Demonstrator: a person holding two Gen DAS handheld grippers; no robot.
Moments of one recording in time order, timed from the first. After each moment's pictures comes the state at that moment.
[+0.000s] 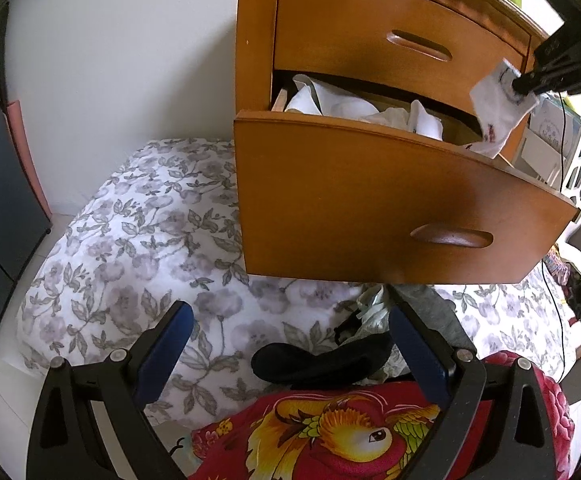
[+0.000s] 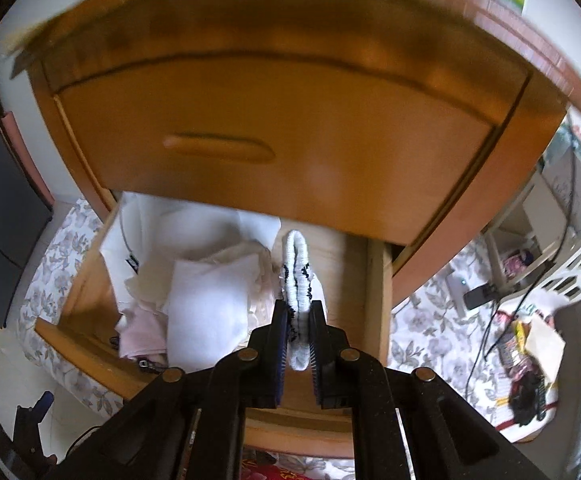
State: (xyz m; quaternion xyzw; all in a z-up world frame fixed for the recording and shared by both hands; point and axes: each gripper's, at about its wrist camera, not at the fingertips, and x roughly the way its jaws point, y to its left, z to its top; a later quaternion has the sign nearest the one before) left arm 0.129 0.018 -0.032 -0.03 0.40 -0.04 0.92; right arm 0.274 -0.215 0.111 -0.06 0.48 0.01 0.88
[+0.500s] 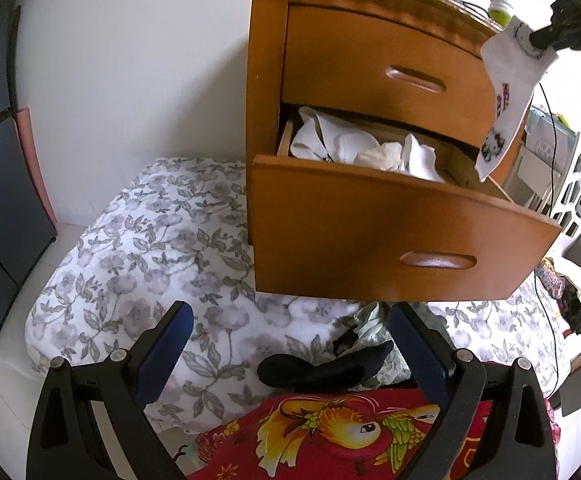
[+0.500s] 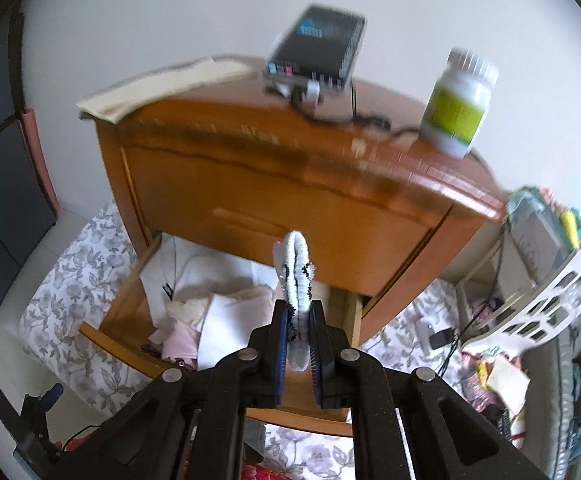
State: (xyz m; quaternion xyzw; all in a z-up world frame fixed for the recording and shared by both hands) left arm 0.112 0.026 -0.004 -0.04 0.37 -0.03 0.93; right arm 0.217 -0.187 0.210 -0.11 0.40 0.02 0.91
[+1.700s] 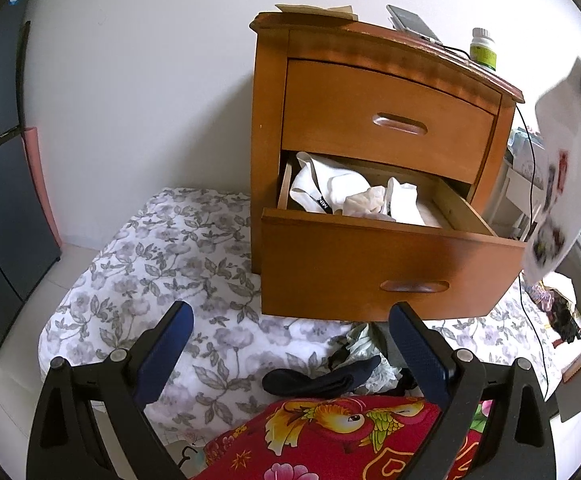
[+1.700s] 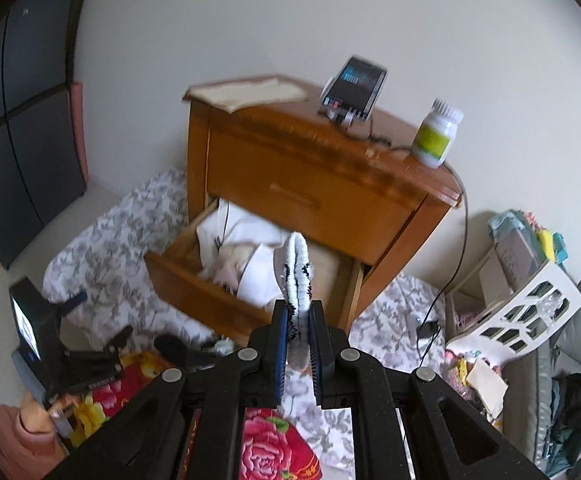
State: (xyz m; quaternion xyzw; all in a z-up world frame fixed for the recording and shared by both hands) left arm 0.082 0.033 0.037 -0.04 0.32 -0.03 0.95; right arm 0.074 -0.172 0.227 -0.16 0.40 0.06 0.90
